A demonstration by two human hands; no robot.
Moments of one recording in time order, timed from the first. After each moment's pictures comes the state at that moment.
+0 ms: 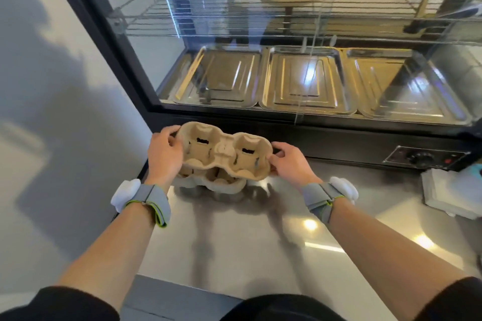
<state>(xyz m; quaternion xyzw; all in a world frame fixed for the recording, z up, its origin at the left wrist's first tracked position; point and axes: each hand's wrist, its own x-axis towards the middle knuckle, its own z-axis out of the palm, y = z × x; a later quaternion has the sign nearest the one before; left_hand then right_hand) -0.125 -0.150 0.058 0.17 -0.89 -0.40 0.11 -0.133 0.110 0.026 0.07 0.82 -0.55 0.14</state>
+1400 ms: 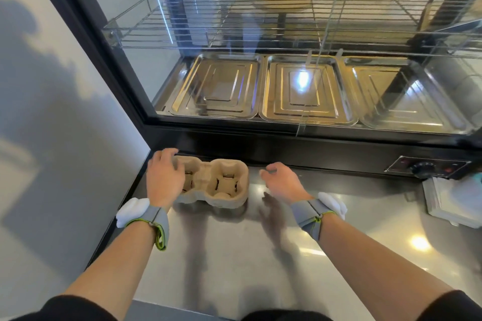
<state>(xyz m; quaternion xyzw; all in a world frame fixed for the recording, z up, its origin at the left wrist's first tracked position) -0.134 -0.167 0.021 0.15 -0.95 -0.27 0.09 -0.136 0.090 0.016 0.12 0.86 -0.44 0.20</state>
